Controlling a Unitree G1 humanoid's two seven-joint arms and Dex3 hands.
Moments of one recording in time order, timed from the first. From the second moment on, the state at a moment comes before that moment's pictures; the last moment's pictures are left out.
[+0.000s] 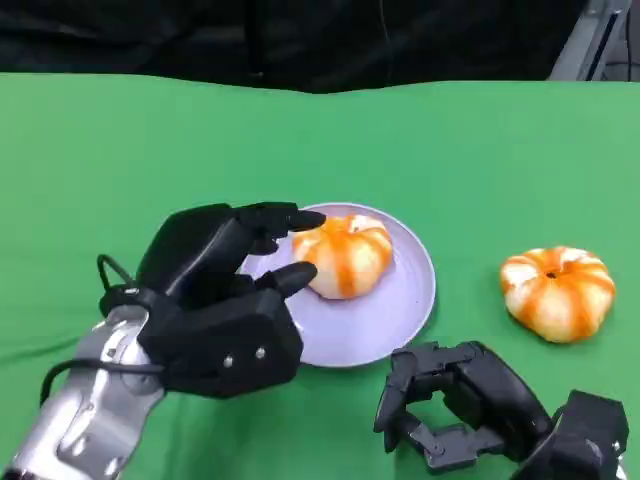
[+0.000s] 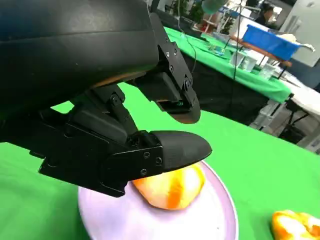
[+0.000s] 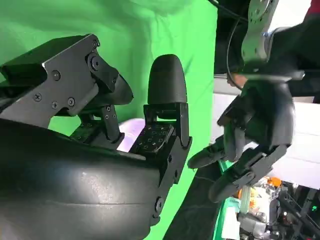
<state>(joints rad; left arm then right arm) -0.30 0.24 -0.29 0.15 0.51 -0.14 0.02 -0.21 0.03 0.13 0.76 0.09 -0.83 0.59</state>
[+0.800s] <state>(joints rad) -0.04 0.11 -0.07 0.23 0.12 -0.55 0.06 -0.21 0.03 0.13 0.76 0.09 -0.84 0.60</state>
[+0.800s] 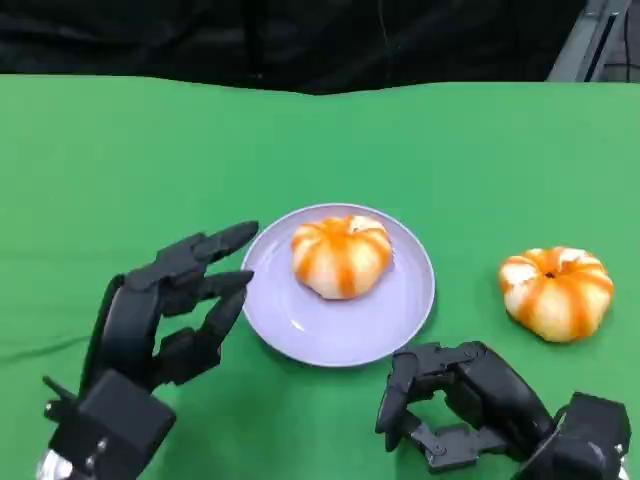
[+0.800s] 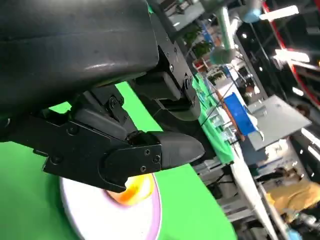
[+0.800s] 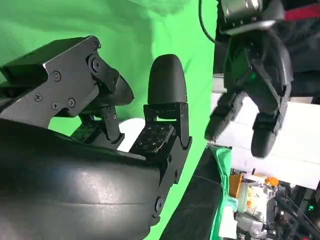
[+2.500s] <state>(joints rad) 0.02 0.05 -0.08 0.57 0.05 -0.93 -0.09 -0.22 -0.03 0.05 0.80 0.06 -0.86 0.48</state>
